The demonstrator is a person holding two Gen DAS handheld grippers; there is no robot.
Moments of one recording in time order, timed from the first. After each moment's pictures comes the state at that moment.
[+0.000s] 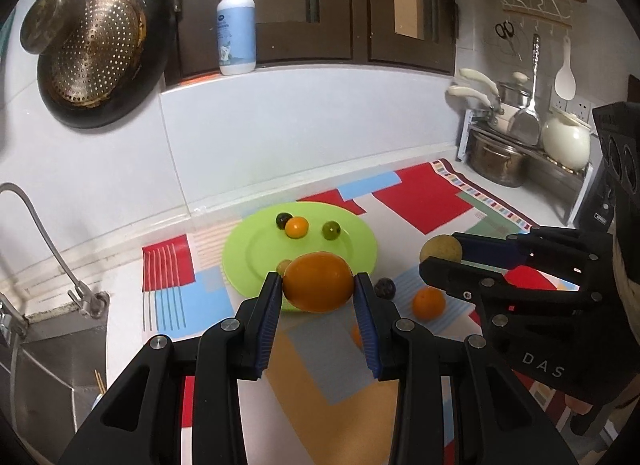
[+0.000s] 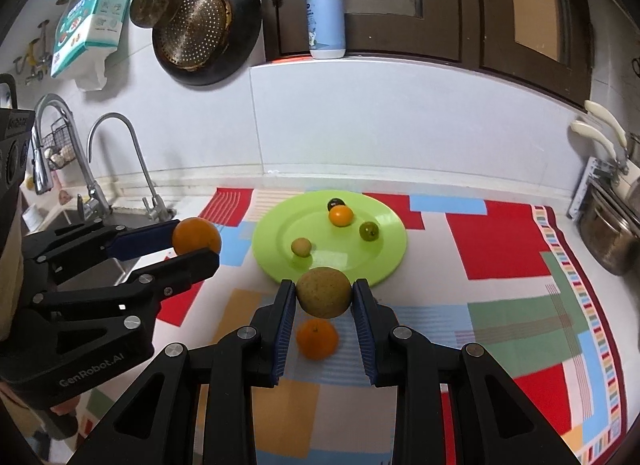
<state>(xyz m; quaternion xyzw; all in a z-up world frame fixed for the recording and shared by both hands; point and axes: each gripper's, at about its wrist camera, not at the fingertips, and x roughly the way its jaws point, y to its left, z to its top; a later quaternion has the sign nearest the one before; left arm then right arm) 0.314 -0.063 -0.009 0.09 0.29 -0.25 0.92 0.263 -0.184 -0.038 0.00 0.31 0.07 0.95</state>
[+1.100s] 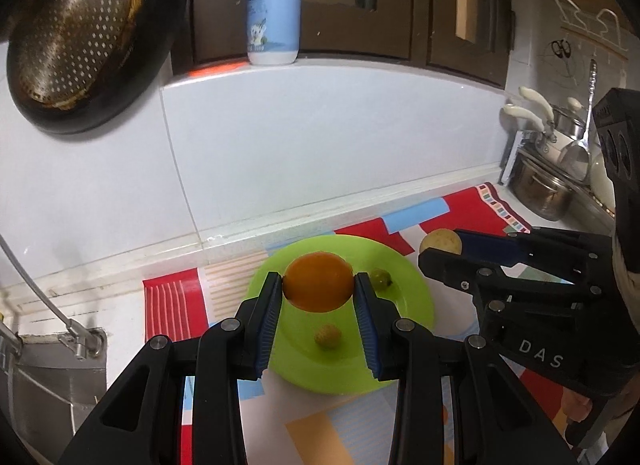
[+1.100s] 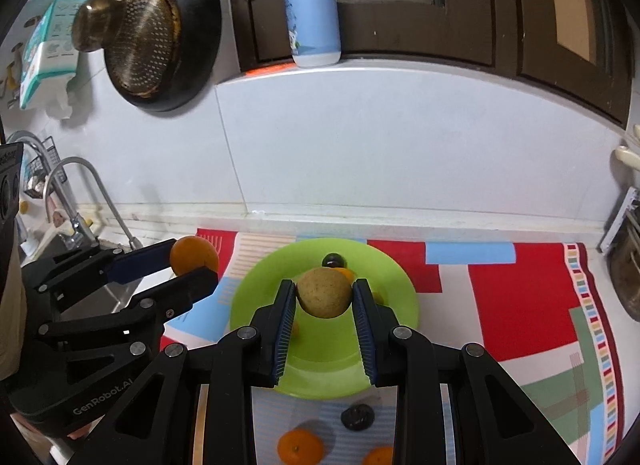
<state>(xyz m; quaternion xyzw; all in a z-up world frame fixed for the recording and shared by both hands) 0.434 -0.071 -0.005 0.07 0.32 -0.22 0.92 0.391 -0.191 -0.024 0.02 0.34 0.08 0.94</state>
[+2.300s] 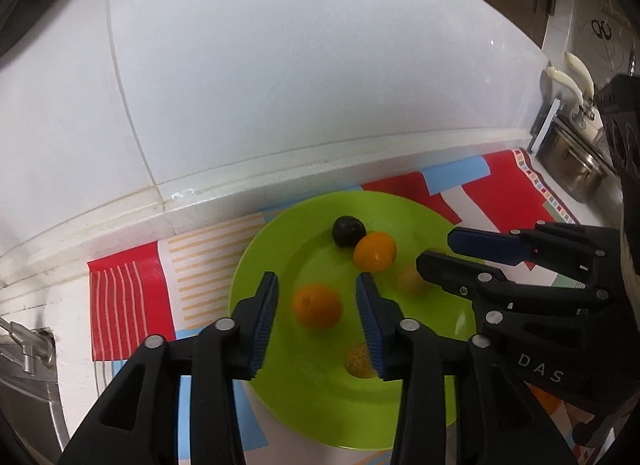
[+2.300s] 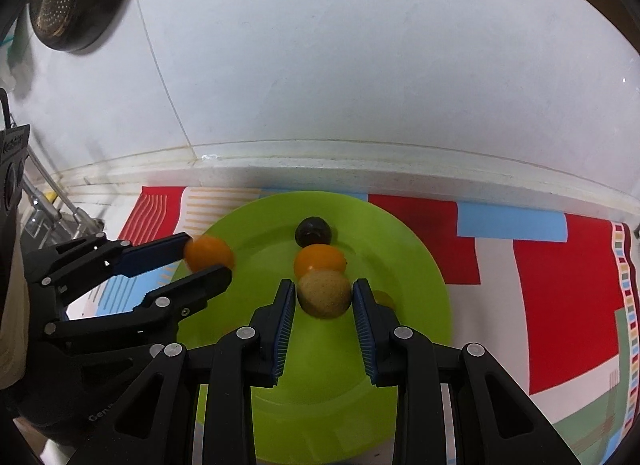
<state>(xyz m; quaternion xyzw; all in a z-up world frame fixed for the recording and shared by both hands) 0.519 -0.083 -0.082 0.06 0.40 -0.23 0.88 0.481 -0.189 -0.102 0.01 0.44 0.07 0.90</state>
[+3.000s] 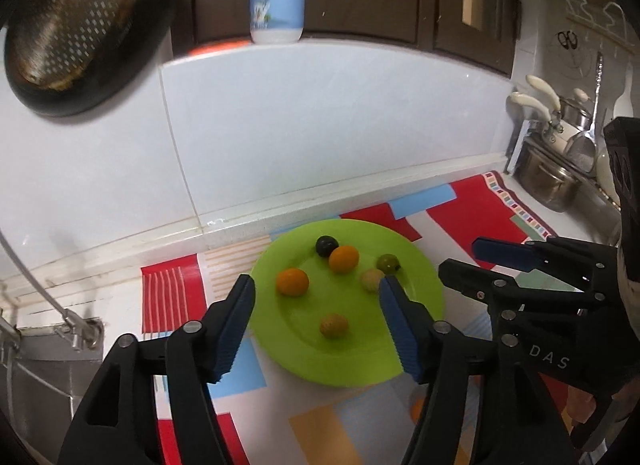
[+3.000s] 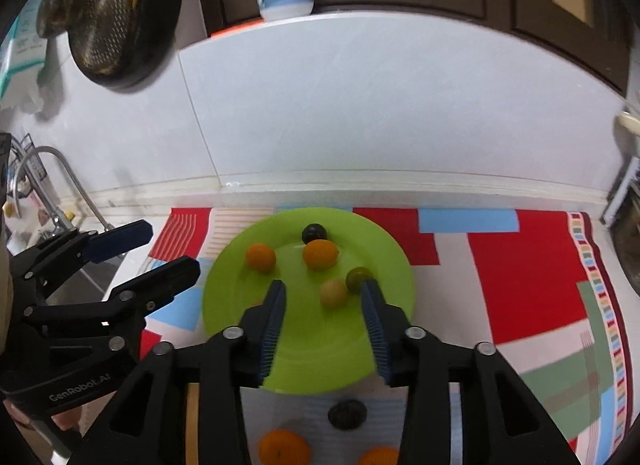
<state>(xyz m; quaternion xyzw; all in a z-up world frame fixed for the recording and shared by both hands) 0.431 -0.070 -0.015 0.07 0.33 -0.21 0.92 0.390 -0.200 -0.050 0.03 0.37 0.05 0.93</state>
